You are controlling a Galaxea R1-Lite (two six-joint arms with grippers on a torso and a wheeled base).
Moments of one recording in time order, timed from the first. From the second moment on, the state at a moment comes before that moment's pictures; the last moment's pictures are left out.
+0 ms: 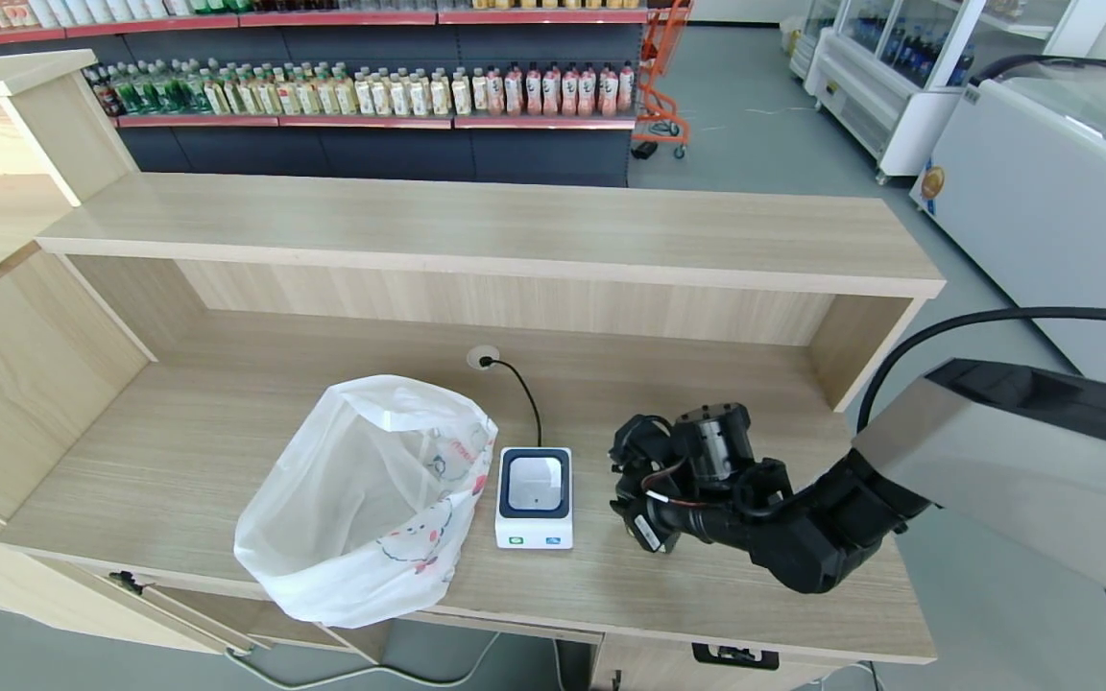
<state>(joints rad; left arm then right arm) 0.00 0.00 0.00 0.00 0.00 0.00 0.56 2.28 -1.03 -0.70 0.01 -0.34</state>
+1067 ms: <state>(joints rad) 0.00 0.00 0.00 0.00 0.00 0.00 0.48 1.60 -0.76 -0.62 -0.03 -0.31</state>
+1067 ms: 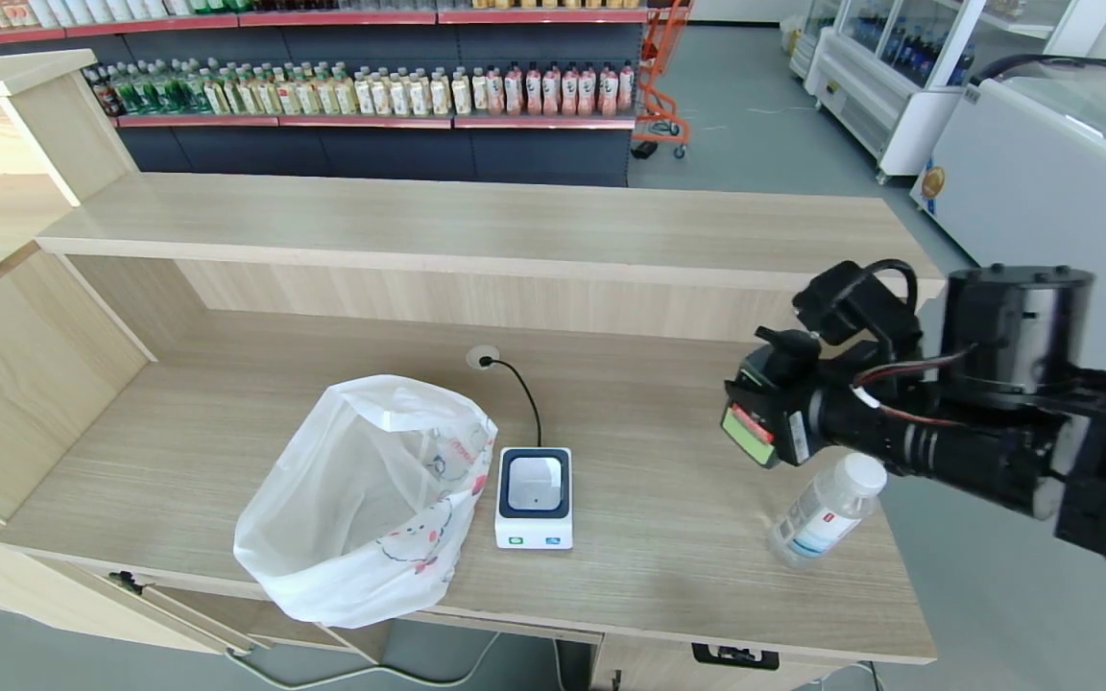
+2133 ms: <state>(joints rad) 0.00 0.00 0.00 0.00 0.00 0.00 0.62 1.18 -0.59 -0.76 0.93 -2.58</state>
